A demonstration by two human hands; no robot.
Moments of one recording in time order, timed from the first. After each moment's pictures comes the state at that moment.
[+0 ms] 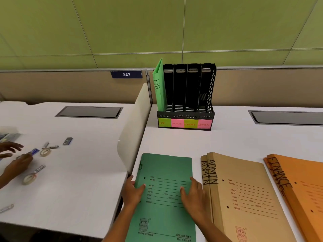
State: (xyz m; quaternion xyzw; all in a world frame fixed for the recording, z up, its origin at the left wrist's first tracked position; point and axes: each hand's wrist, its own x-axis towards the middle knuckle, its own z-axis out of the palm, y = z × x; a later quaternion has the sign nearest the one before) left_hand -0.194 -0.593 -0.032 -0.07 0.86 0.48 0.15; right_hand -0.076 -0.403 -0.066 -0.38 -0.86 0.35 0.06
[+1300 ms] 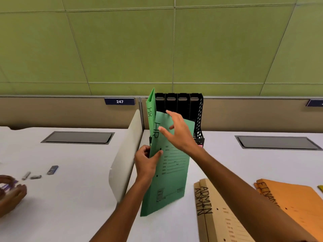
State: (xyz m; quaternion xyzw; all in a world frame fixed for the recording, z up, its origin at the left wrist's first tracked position) left_hand -0.239 -0.474 0.142 0.11 0.71 0.70 0.02; right_hand -0.215 -0.333 0.217 -0.05 -0.90 0.32 0.29
